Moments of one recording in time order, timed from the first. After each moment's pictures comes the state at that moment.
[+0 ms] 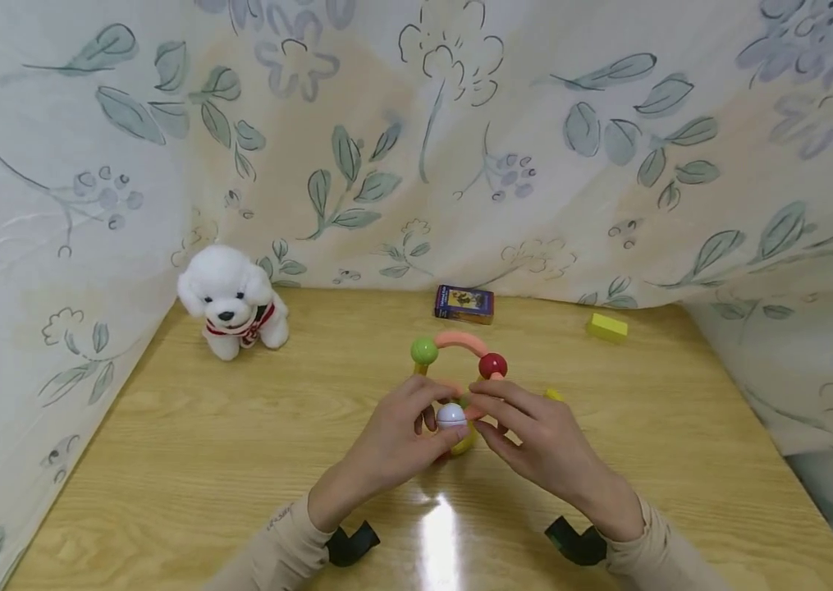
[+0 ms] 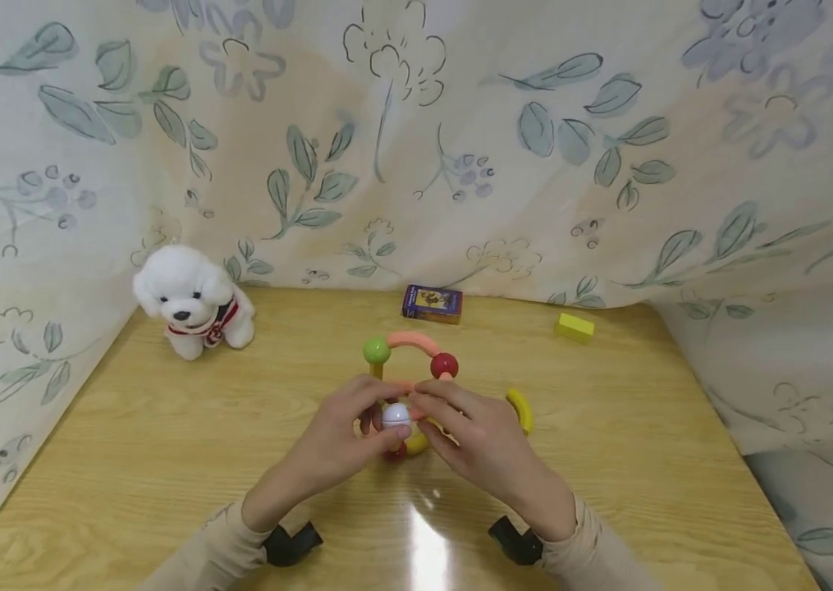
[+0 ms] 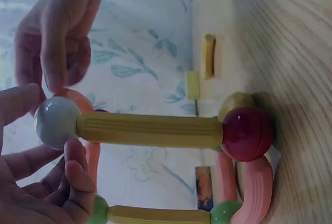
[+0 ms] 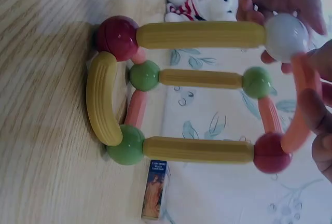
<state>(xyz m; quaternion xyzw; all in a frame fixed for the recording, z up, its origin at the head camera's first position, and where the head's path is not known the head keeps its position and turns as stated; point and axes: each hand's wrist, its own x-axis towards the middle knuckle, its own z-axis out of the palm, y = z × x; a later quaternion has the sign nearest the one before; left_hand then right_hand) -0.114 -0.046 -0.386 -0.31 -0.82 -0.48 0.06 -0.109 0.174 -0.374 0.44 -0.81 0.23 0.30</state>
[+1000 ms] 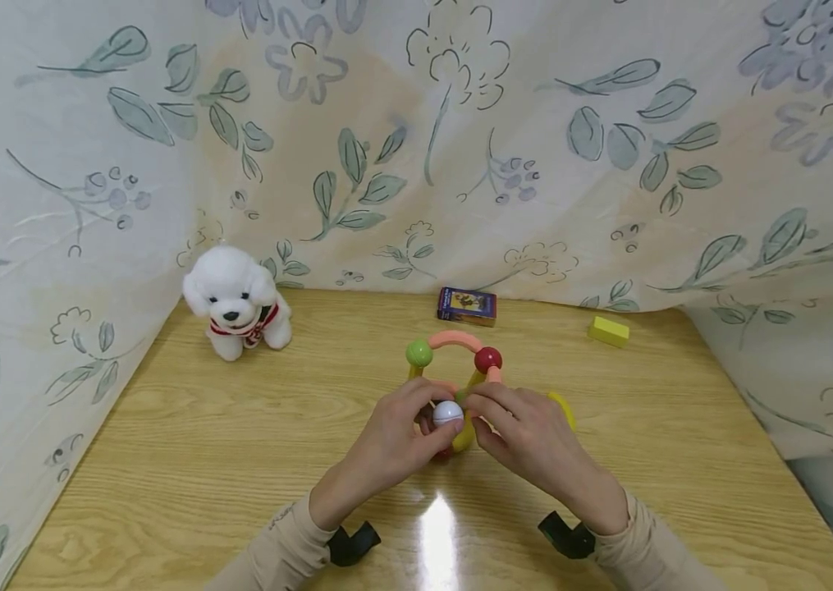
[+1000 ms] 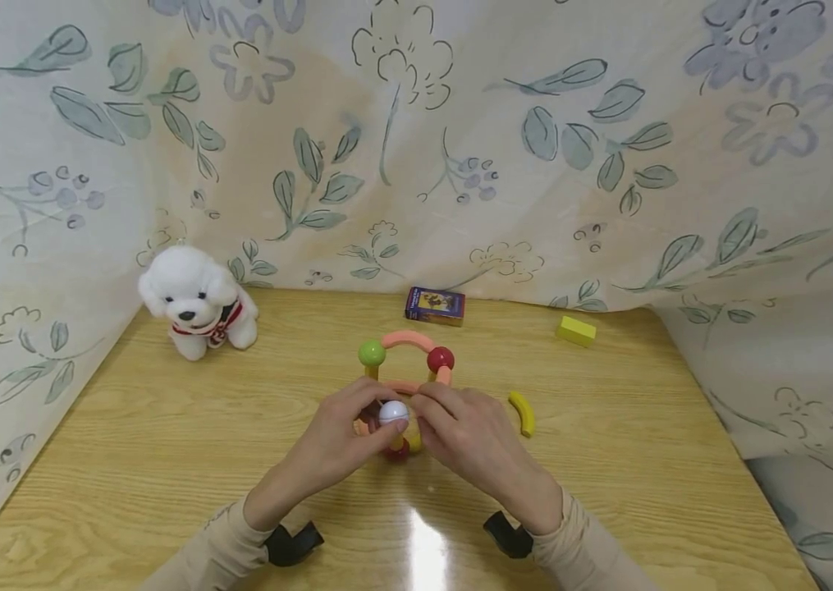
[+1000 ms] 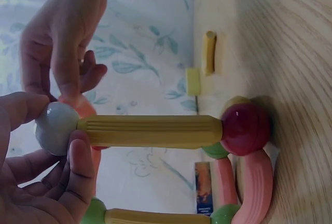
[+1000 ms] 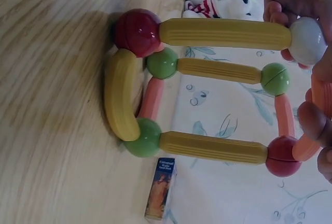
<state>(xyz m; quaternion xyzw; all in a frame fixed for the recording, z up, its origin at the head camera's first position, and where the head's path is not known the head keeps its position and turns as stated) -0.116 -0.051 -0.388 -0.31 -0.81 -0.49 0.06 -0.114 0.162 -0.382 0.42 -0.84 0.12 0.32</state>
